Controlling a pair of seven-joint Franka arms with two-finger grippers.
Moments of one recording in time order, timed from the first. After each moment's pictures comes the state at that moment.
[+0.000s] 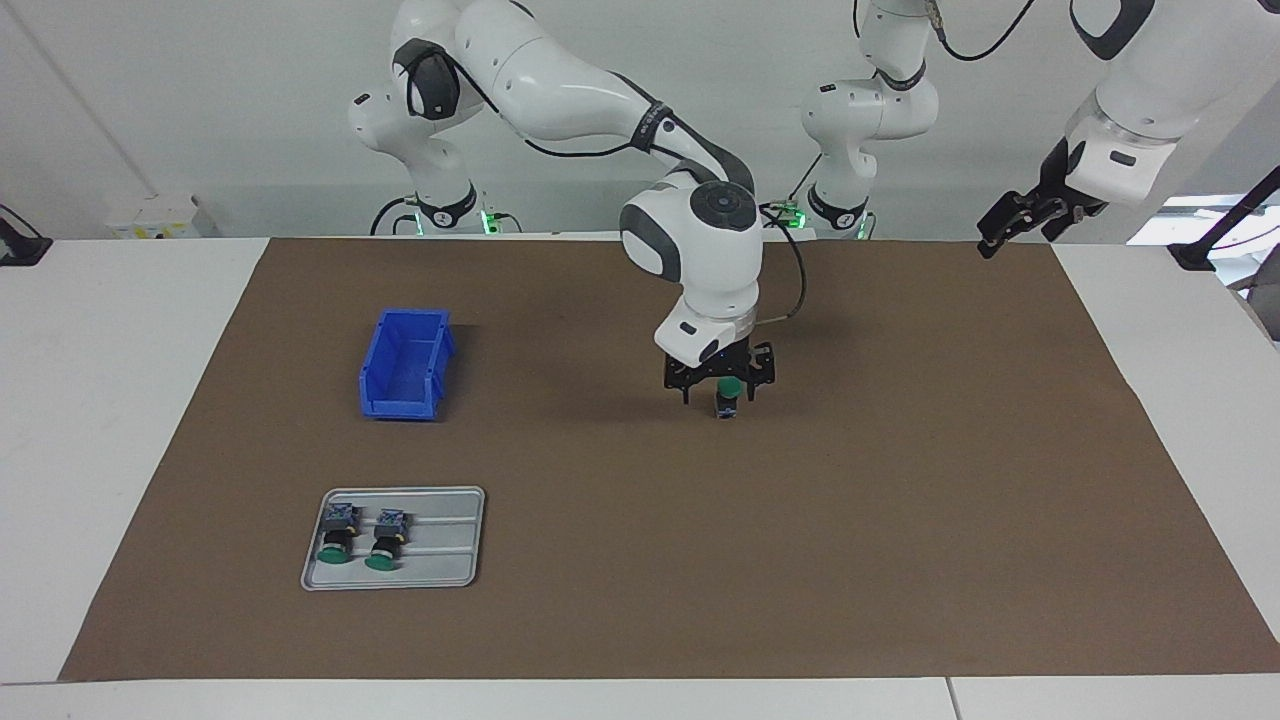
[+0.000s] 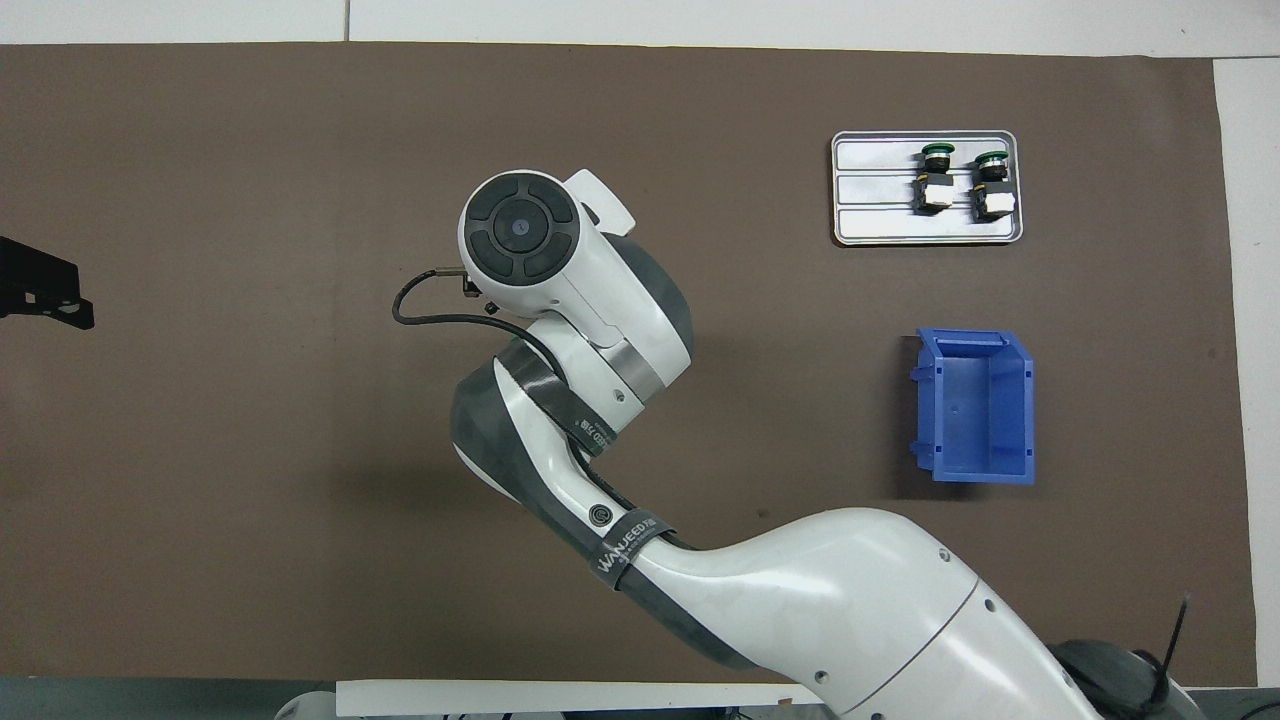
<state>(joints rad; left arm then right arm) -0.02 -0.04 -0.05 -1.57 0.01 1.38 -0.24 0.65 0.65 0.08 -1.24 -0.04 2.03 0.77</state>
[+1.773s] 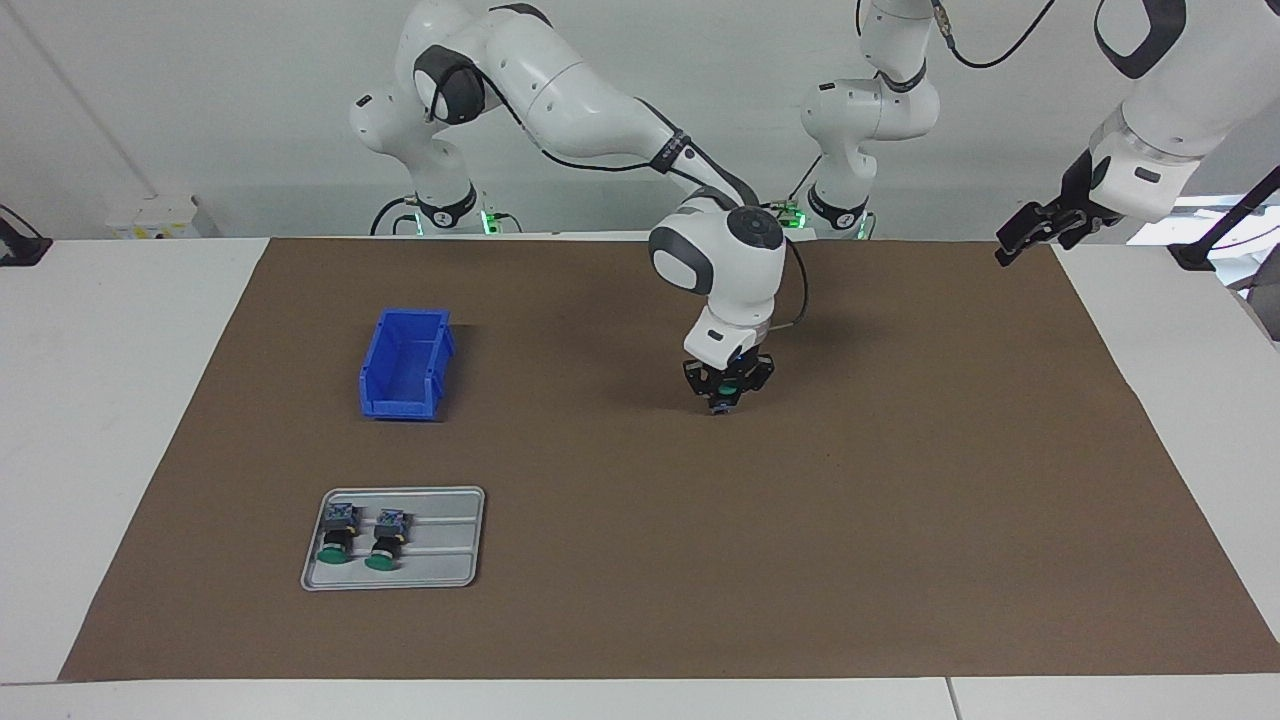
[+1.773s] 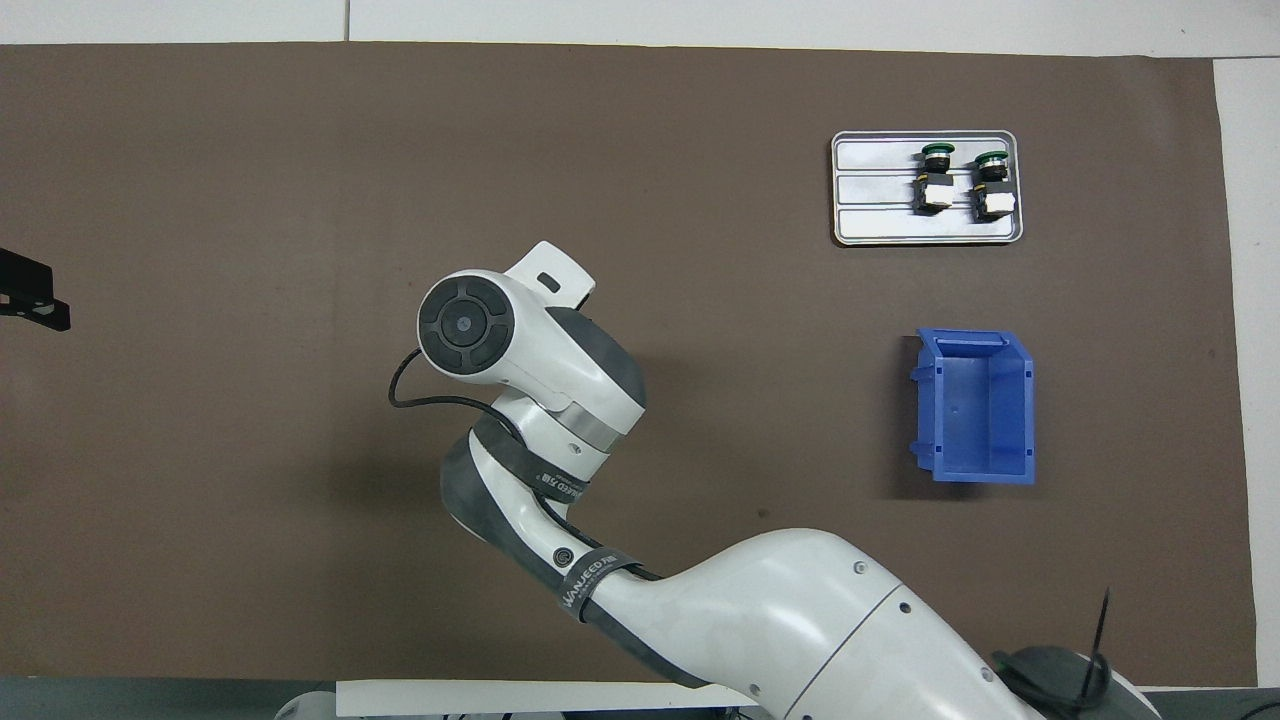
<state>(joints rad) -0.06 -0.03 0.03 -1.57 0.01 1.38 -0.18 0.70 0.66 0.07 -1.35 -0.15 2.06 0.76</state>
